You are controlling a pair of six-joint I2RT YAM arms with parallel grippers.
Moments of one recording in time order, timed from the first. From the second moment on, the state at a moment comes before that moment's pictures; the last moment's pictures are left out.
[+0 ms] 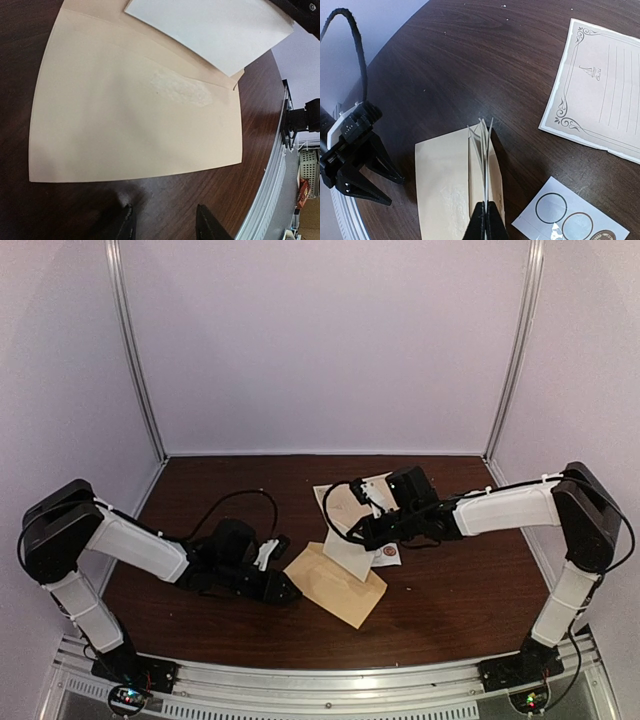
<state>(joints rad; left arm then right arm) -0.84 1.66 0.61 0.28 0.44 -0.58 0.72 1.73 1.01 0.05 -0.32 0.28</state>
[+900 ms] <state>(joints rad) -0.84 1.73 0.64 0.31 0.47 -0.57 0.70 1.83 1.01 0.05 -0.33 0.28</state>
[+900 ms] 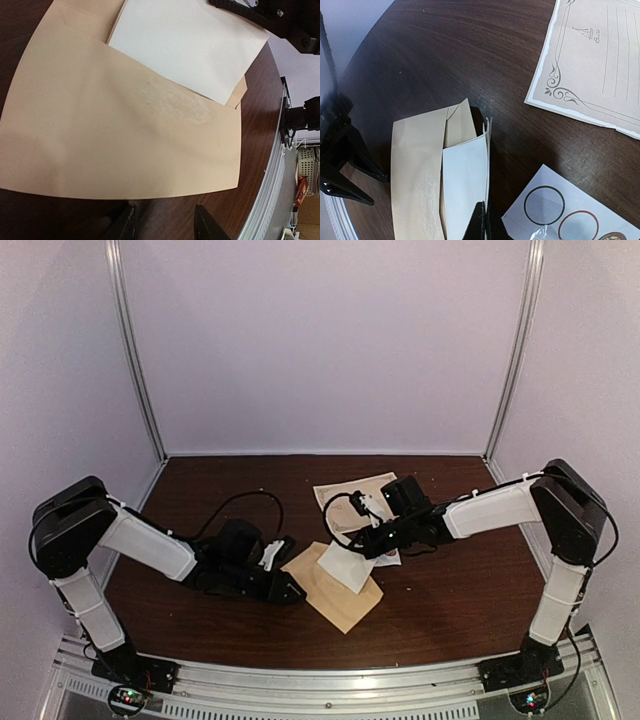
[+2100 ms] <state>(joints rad) -0.84 1.77 0.66 0.36 0.50 -0.57 0.76 1.87 1.00 0.16 -0.35 0.39</state>
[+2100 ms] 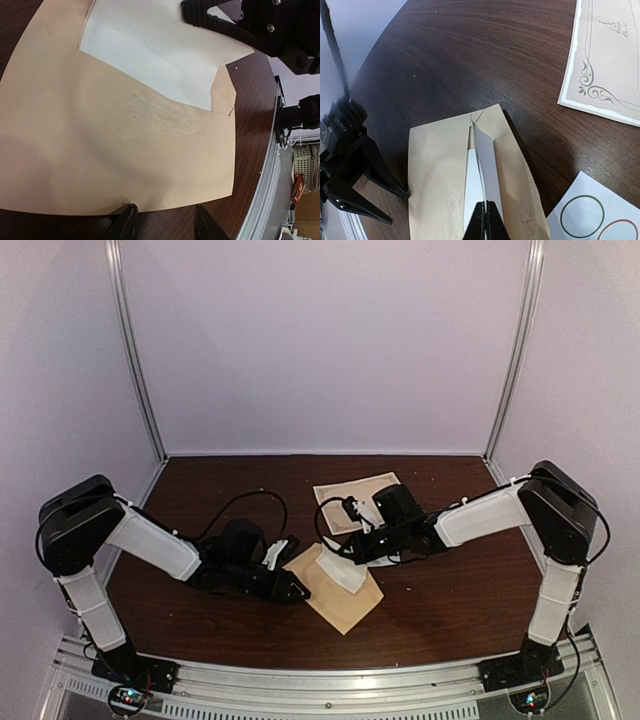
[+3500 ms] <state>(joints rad) -0.84 1.78 0.66 0.38 0.52 -0.57 0.85 1.87 0.85 0.34 -0.27 0.75</state>
